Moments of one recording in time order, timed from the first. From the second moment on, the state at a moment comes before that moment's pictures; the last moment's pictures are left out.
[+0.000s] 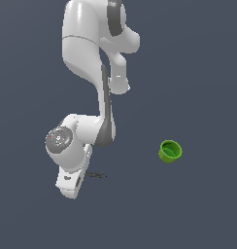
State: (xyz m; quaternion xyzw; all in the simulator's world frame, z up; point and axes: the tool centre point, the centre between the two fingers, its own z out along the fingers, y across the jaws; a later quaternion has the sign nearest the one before) arm 0.130 -0.151 0.047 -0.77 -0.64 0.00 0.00
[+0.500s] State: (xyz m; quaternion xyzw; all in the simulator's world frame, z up) arm 0.118 -0.159 0.146 -0.77 -0.64 0.00 0.00
